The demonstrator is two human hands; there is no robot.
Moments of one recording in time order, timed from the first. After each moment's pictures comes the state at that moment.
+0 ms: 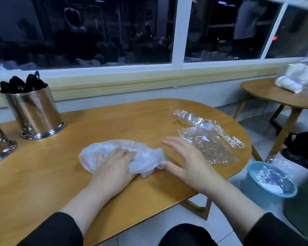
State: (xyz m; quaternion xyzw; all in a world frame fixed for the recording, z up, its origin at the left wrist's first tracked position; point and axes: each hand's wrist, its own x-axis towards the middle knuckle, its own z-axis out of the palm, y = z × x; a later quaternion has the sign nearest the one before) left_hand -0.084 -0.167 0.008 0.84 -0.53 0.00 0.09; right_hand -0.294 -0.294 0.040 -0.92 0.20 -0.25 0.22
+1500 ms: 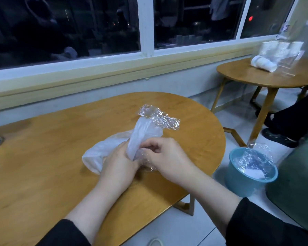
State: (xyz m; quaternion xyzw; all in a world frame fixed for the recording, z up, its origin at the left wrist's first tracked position) left_hand -0.178 -0.297 0.012 0.78 -0.49 -0.13 0.37; right_hand -0.311 -0.375 0.026 -0.78 0.30 -0.30 0.47
